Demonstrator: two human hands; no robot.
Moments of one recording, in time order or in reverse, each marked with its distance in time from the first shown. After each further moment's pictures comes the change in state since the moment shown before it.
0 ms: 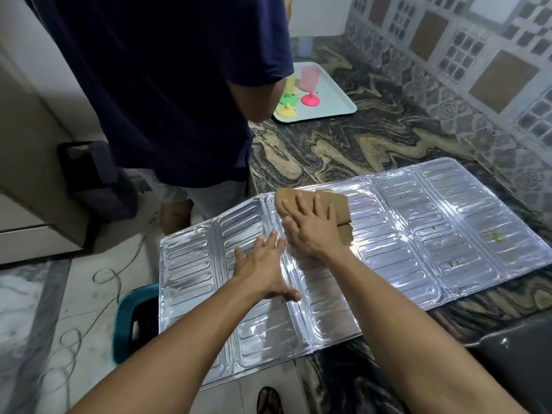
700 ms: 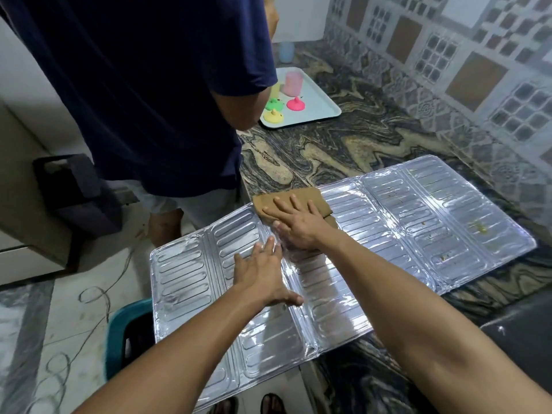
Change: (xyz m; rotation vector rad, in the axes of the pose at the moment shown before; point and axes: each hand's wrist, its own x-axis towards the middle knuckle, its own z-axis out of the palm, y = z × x) left_hand 0.000 0.002 -0.004 0.063 0.016 0.003; right_hand 0.022 -0.007 -0.020 0.042 -0.174 -0.148
